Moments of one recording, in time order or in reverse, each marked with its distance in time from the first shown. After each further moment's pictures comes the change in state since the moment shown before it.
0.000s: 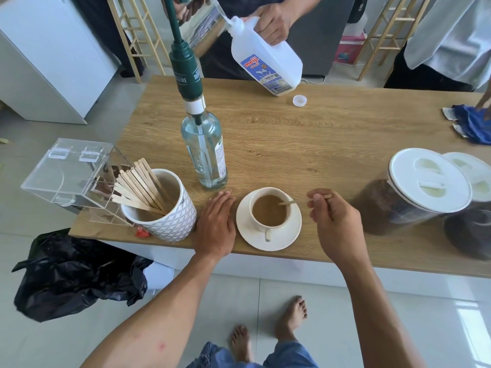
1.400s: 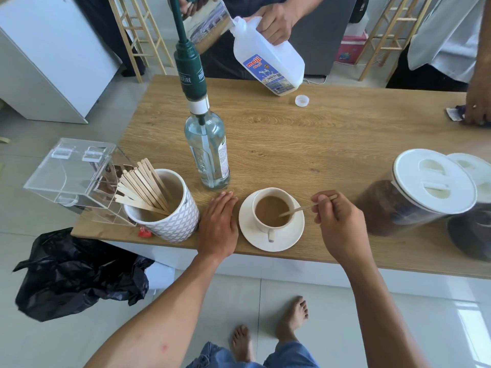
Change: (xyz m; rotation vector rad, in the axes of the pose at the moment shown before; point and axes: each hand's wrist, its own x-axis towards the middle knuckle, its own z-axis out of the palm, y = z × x) left_hand 0.001 0.000 0.001 -0.013 -0.006 0.005; right_hand 0.003 0.000 0.002 0.021 0.010 0.081
